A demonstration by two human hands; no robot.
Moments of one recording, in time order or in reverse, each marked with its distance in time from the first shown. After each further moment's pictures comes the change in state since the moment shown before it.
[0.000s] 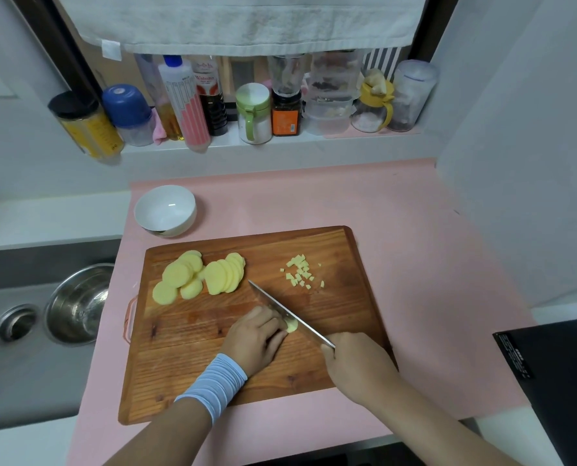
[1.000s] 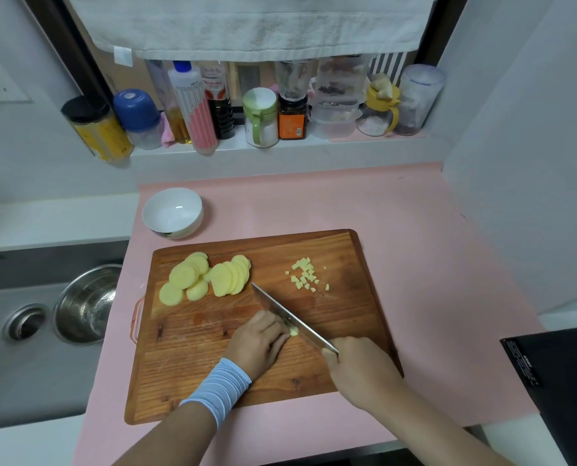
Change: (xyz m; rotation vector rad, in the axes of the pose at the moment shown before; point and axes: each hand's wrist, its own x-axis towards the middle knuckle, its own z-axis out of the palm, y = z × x) left_hand -0.004 0.000 0.000 -0.002 0.034 0.002; right_hand -0.001 -0.001 0.003 0.025 0.003 -0.007
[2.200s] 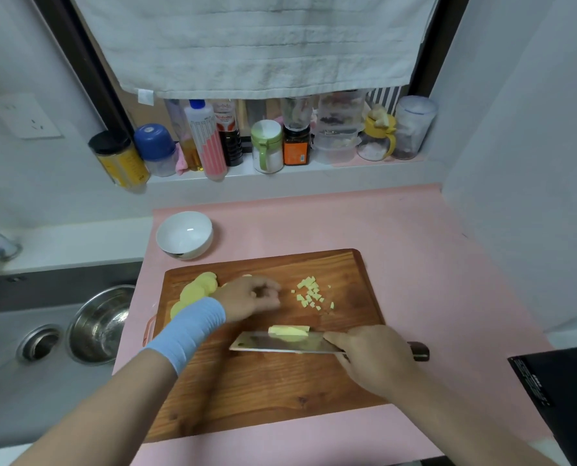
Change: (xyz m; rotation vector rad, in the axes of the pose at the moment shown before) left_hand 0.105 -0.017 -0.112 -0.330 -0.564 -0.646; right_hand 0.021 0.016 -0.032 -0.437 0.331 -0.563
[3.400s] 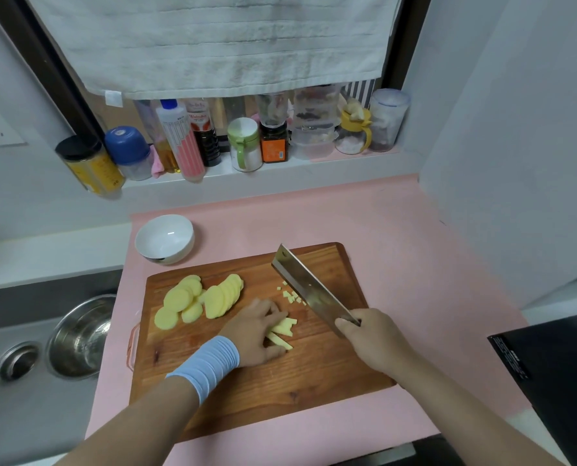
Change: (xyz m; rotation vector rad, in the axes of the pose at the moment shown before) left_hand 0.016 -0.046 0.080 0.638 0.073 0.442; right_hand -0.003 0.012 -0.006 0.723 -0.088 0.730
